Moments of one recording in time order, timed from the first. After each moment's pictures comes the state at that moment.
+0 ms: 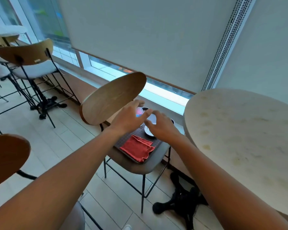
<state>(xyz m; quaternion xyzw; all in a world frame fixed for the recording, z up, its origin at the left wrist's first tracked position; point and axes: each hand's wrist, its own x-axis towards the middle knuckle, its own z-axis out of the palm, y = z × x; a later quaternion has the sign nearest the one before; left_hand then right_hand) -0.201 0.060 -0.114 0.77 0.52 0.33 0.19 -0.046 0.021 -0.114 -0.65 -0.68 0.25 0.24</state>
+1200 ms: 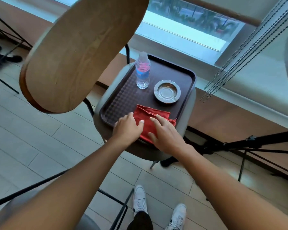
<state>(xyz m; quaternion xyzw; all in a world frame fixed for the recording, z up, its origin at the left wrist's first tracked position) -0.254 0.168 -0.369 0.70 0.66 0.00 0.29 -0.102 0.102 -0.376 -0.69 -0.68 0.24 0.04</state>
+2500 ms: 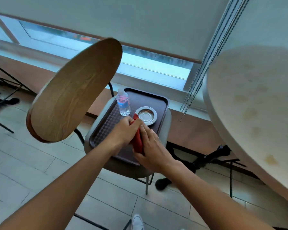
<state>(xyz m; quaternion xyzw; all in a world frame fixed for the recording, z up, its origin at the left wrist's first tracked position) -0.206 0.150 -0.222 0.60 0.56 0.15 0.54 -0.087 0.067 -0.283 -0.64 -0.70 0.23 0.23</state>
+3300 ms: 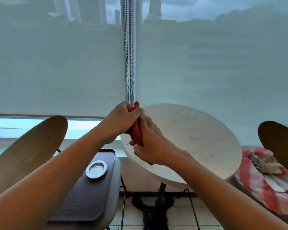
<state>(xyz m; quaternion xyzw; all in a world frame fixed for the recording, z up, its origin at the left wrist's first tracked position) -0.057 0.045 0.034 0.76 0.34 0.24 0.49 0.033 -0.062 -0.022 -0.73 -0.61 0.05 0.31</state>
